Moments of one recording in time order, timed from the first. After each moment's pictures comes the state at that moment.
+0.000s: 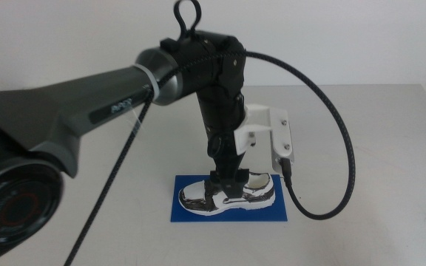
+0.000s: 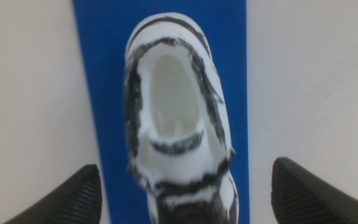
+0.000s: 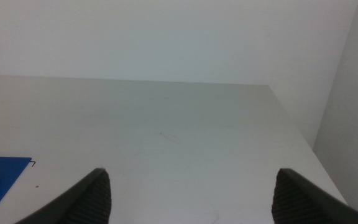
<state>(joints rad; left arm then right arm) -0.65 2.12 -1.84 -0.18 1.21 1.05 -0.03 -0.01 0.03 0.04 0.17 -0.06</state>
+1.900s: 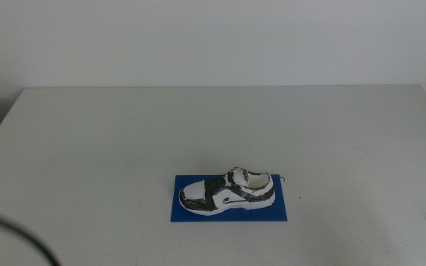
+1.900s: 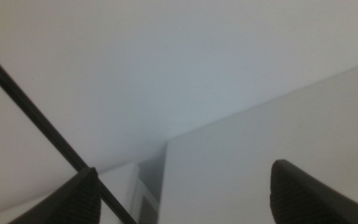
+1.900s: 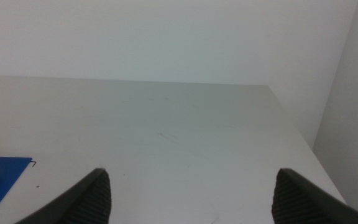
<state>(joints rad) 0.07 0.38 -0.41 0.07 0.22 0.35 -0.03 -0.01 0.03 0.04 0.17 -0.06</state>
